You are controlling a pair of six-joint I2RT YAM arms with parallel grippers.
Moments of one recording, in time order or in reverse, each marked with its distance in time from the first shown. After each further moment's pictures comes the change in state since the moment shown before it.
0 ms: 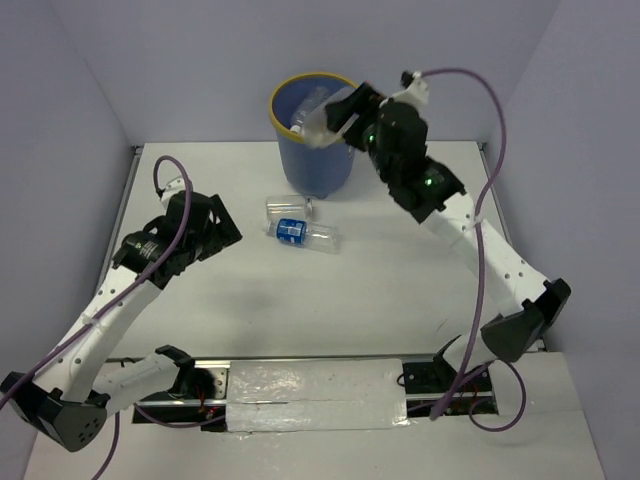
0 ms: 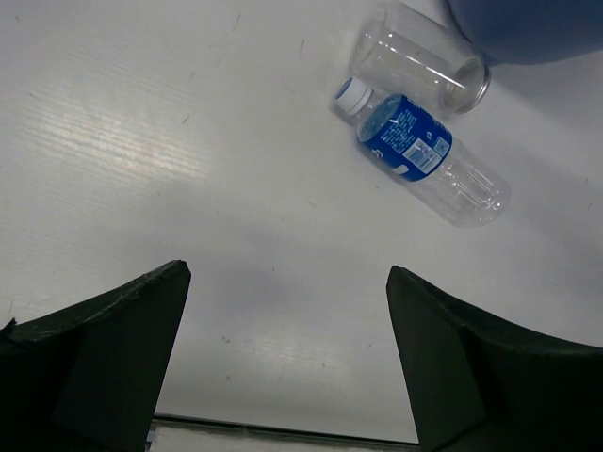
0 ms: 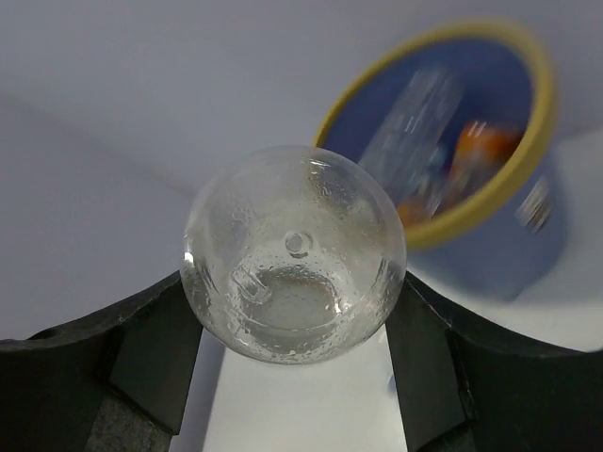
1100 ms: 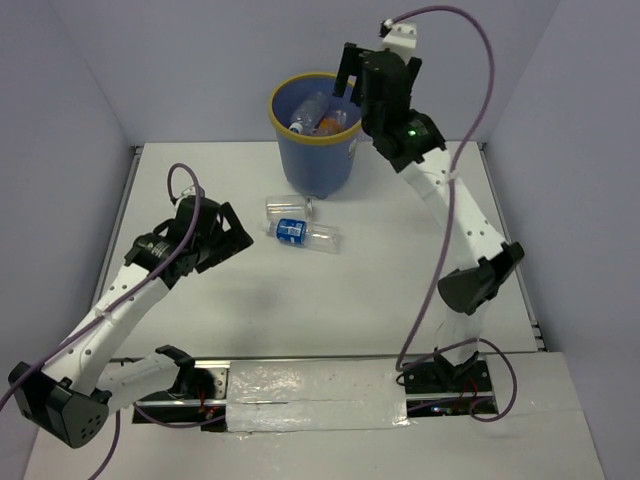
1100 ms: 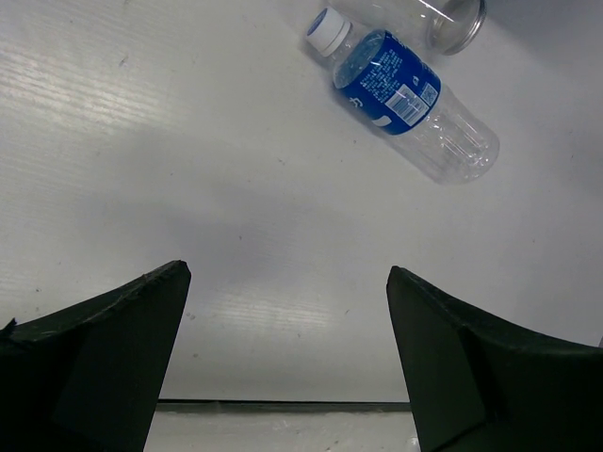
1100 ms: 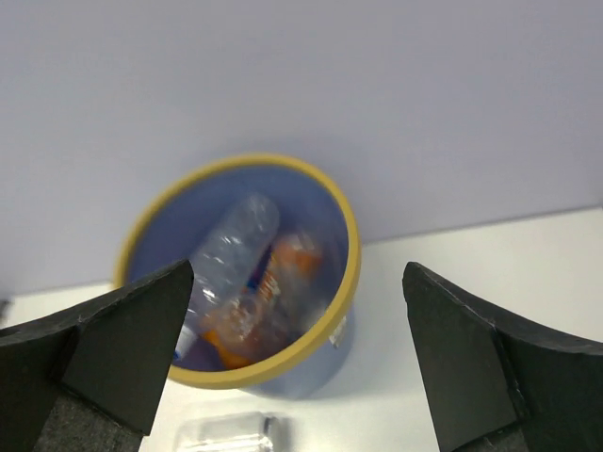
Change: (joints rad) left arm 0.006 0.028 -0.095 0.071 0.156 -0.053; right arm -0.121 0.416 0.634 -0.230 0.271 -0.537
